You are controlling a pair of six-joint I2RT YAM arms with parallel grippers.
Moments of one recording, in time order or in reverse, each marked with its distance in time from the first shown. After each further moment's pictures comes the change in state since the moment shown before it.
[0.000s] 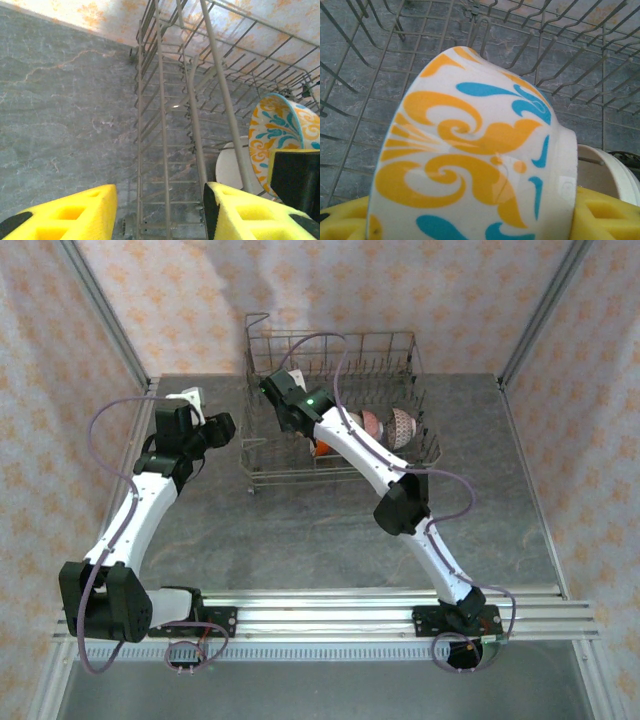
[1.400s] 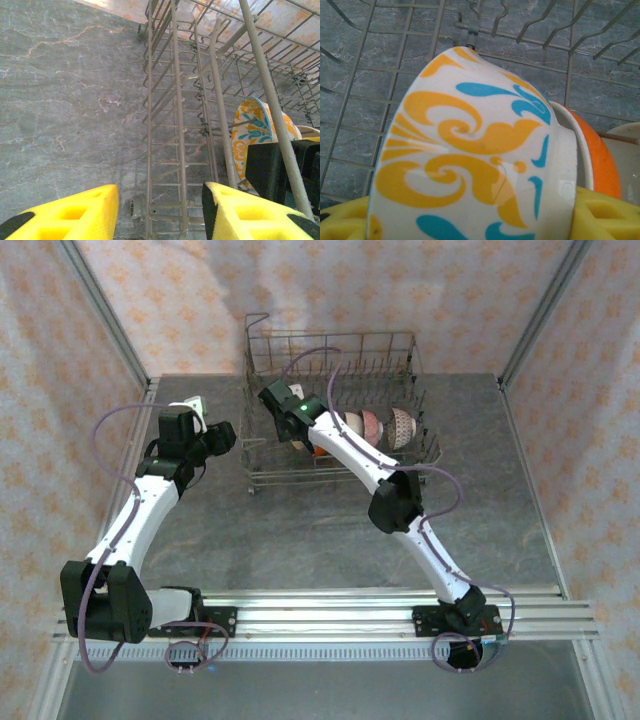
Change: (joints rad) left arm 0.002 -0.004 -0.041 -0.023 0.000 -0.001; right arm -0.011 0.083 -0.008 -0.003 -0.082 0.085
